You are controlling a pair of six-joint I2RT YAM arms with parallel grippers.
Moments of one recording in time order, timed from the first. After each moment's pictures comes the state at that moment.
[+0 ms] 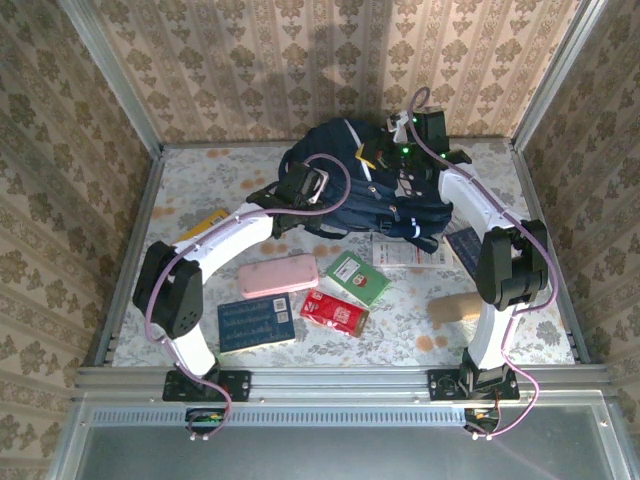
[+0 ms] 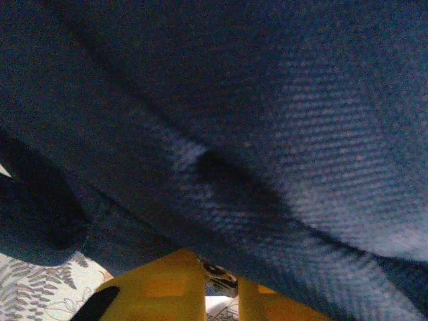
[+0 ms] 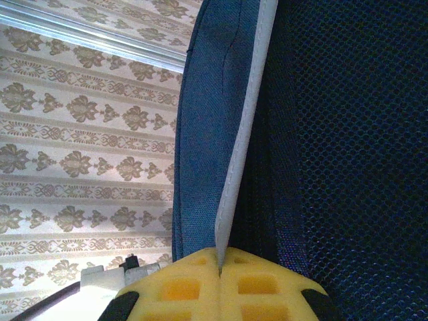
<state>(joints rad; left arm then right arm) -0.68 1.73 1.36 -0.50 -0.11 -0.15 0.20 1.87 1.62 -0.27 -0.74 0.81</state>
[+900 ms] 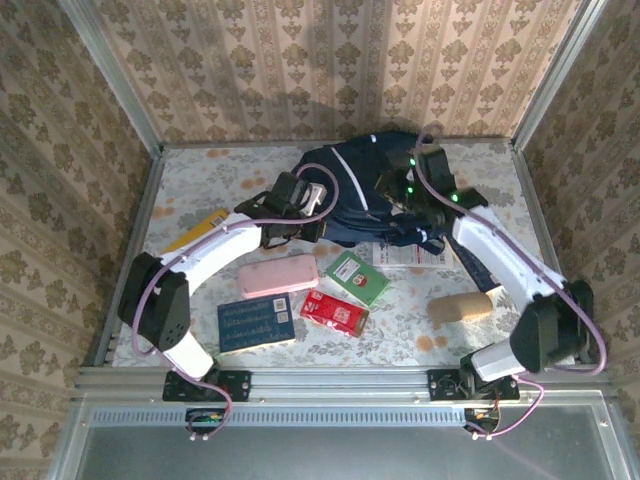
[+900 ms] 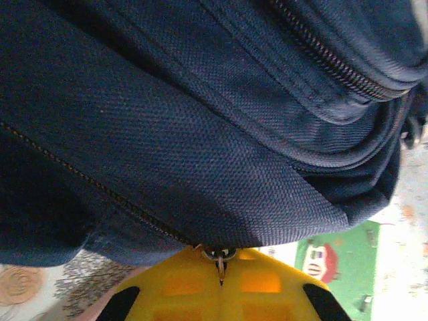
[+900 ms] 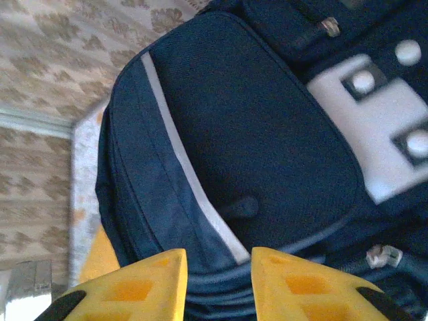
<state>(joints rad) -0.66 1.61 1.23 -0.48 0.20 -0.28 0.35 1.40 1.20 -0.44 -0.10 0.90</state>
